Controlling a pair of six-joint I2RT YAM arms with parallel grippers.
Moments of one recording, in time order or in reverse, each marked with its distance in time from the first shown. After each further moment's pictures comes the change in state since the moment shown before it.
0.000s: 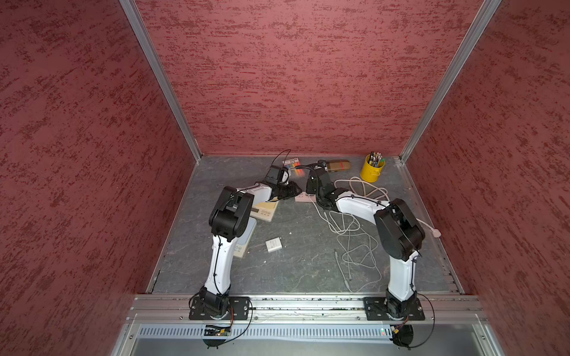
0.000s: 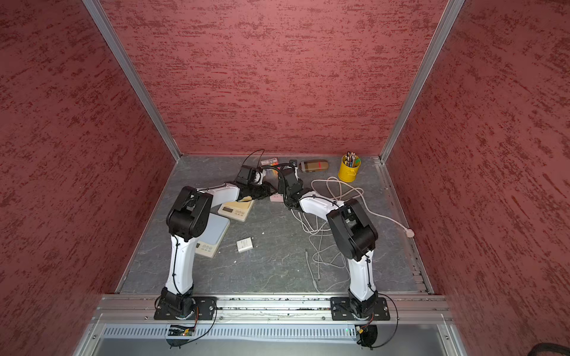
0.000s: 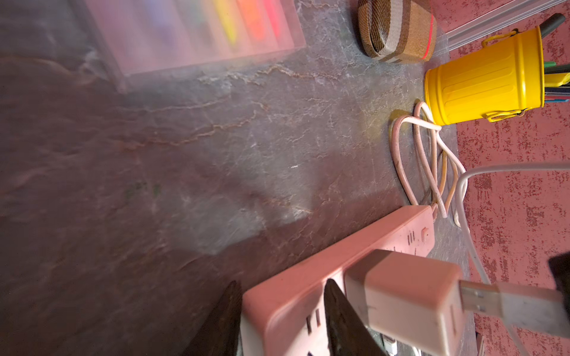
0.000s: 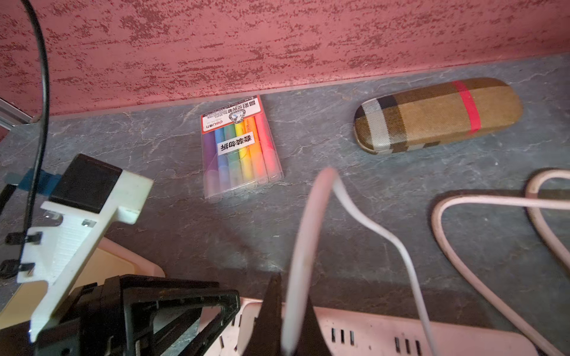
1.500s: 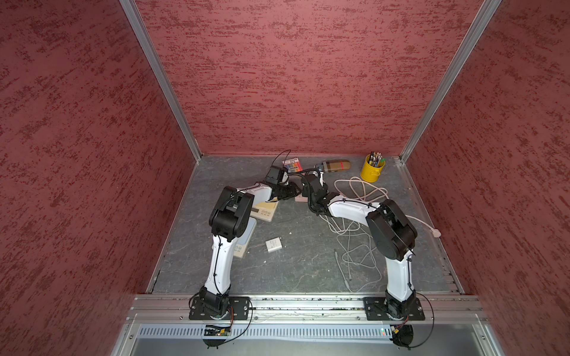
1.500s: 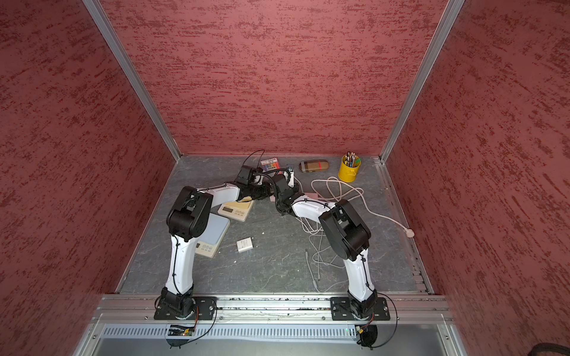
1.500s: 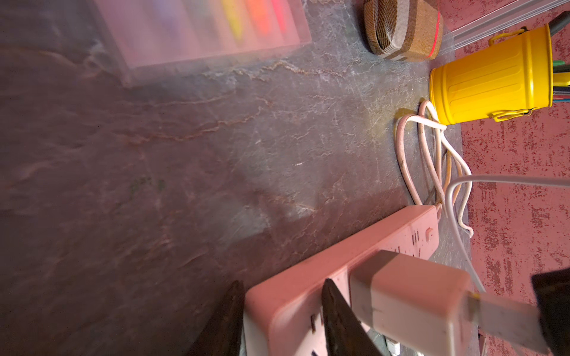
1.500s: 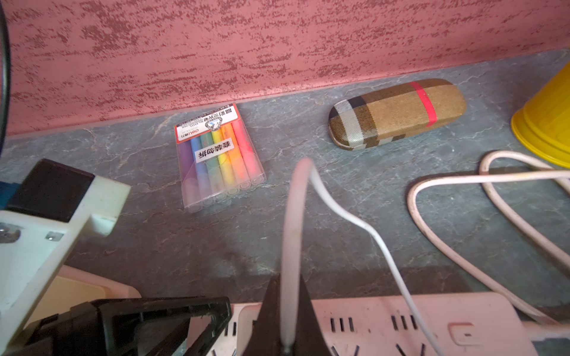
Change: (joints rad) left arm -0.003 0.001 0.000 -0.010 -0.007 -0.001; right arm 0.073 0.050 -0.002 0.023 0.200 0.077
